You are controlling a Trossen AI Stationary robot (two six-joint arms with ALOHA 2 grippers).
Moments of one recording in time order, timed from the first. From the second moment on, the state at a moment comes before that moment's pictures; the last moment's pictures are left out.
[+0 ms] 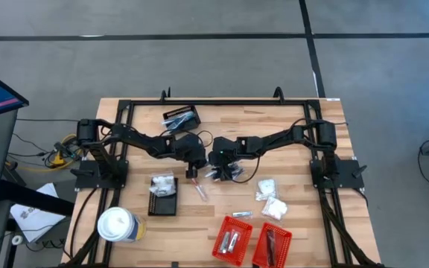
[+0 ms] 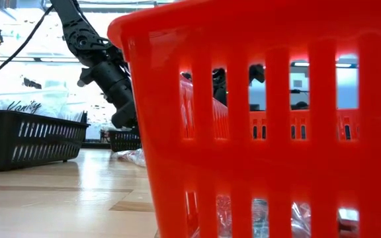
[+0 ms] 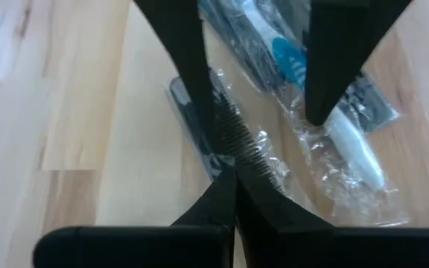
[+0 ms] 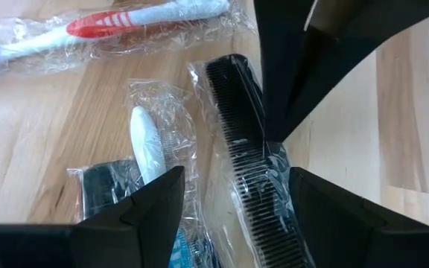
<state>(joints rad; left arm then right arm) 0.18 1.72 0.71 0.18 0.03 0.21 -0.09 2.01 1.17 -0.05 -0.05 -0.31</state>
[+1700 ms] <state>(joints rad) 0.23 1.78 0.71 0.17 0.06 0.20 -0.10 2.01 1.21 -0.09 -0.05 -0.28</state>
